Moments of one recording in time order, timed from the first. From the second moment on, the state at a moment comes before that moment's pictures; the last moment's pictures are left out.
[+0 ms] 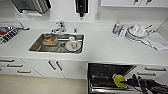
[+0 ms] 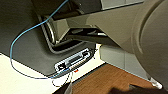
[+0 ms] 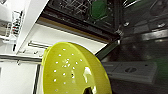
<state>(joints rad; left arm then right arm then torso) 1.37 2.70 -1.99 0.70 0.19 -0.39 -0.55 2.83 -3.21 -1.69 1.26 1.97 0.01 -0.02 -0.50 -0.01</state>
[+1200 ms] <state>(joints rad) 1.46 2.88 -2.31 0.72 0.06 -0.39 -0.46 2.72 -3.21 -1.74 1.09 2.07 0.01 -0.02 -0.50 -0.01</state>
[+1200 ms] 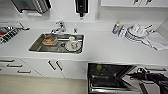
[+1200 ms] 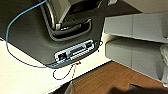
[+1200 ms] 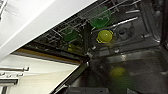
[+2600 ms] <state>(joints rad) 1.44 2.93 -2.52 0.48 0.05 -0.47 -1.08 2.37 -3.21 -1.44 1.32 1.90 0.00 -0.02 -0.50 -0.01</state>
